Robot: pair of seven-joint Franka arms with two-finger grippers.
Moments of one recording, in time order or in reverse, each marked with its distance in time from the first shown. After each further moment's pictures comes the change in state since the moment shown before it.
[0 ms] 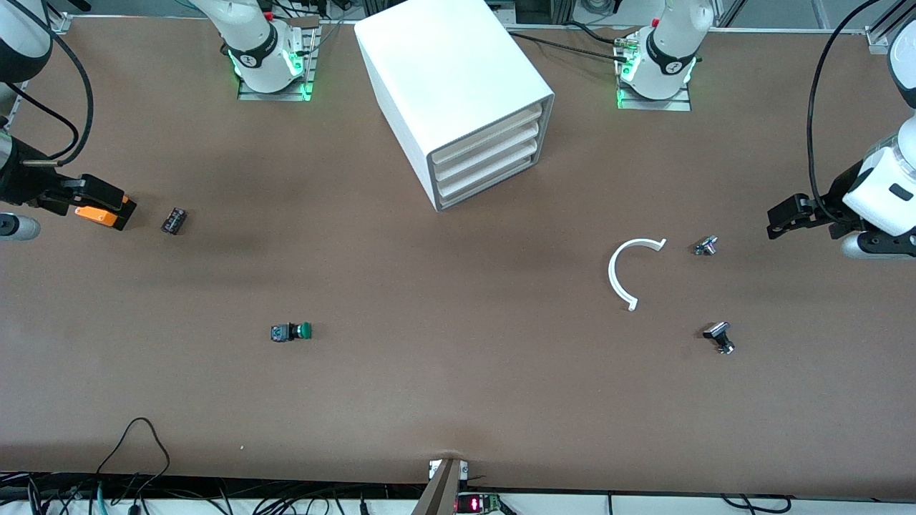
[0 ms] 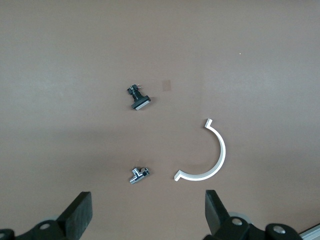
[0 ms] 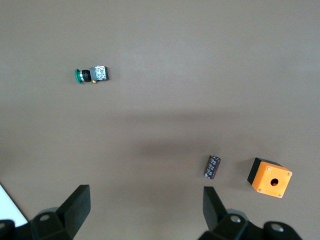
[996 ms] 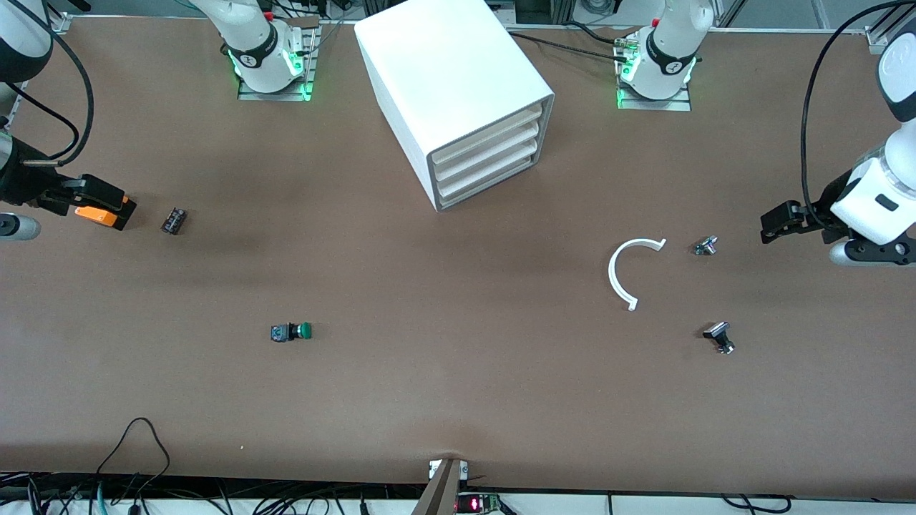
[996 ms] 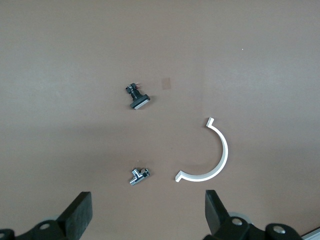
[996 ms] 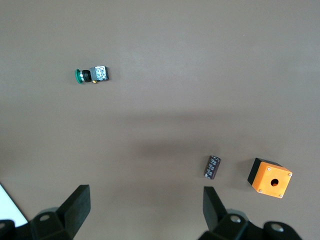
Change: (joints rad) left arm -0.003 0.024 -0.004 -0.008 0.009 0.016 0.004; right arm 0.000 0.000 0.000 0.000 0.000 0.001 0.000
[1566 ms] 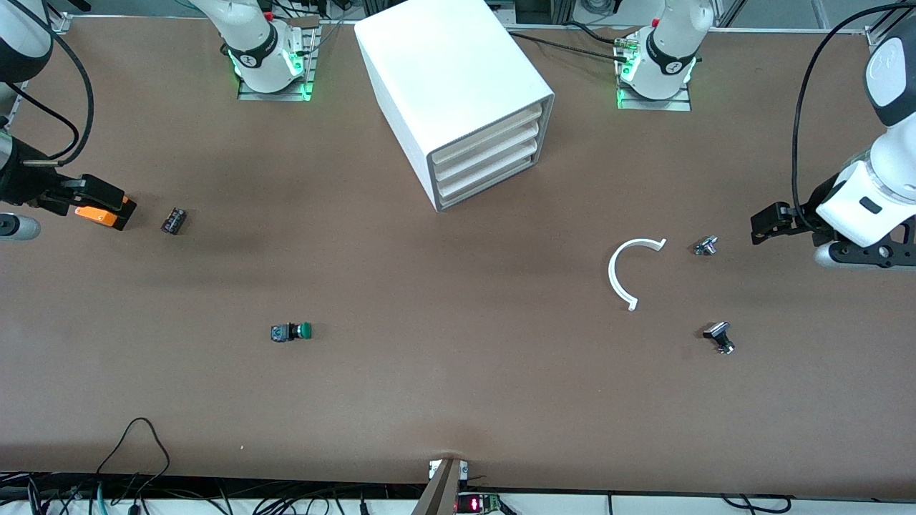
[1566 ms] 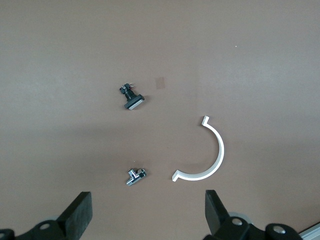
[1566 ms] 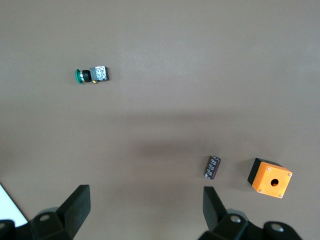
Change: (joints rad) left arm -0.007 0.003 -0.013 0.001 0.001 -0.002 0.007; right arm 0.000 0.000 0.000 0.000 0.000 0.000 0.000
